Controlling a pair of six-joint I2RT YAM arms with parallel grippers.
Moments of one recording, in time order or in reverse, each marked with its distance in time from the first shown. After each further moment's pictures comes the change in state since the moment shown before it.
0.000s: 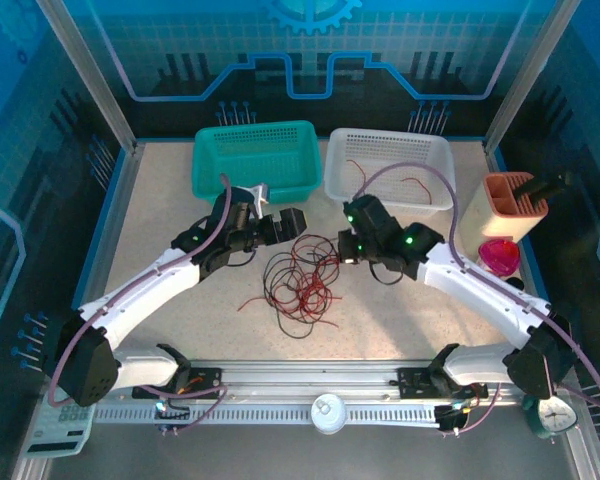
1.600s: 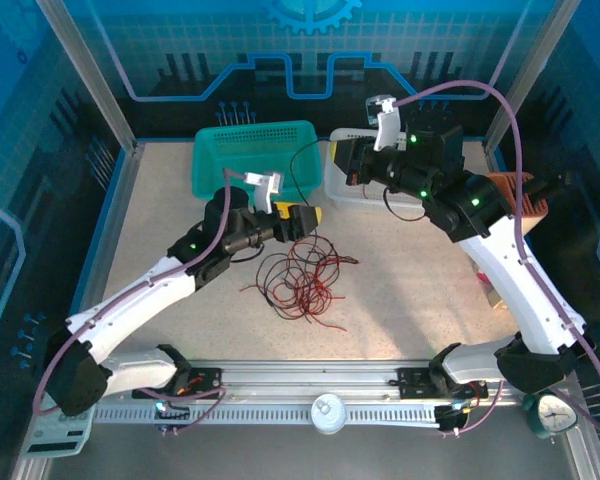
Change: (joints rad) left arm -0.086 -0.056 0.026 0.256 0.082 0.136; right arm -0.122 0.039 0.600 0.063 -0.340 -0.084
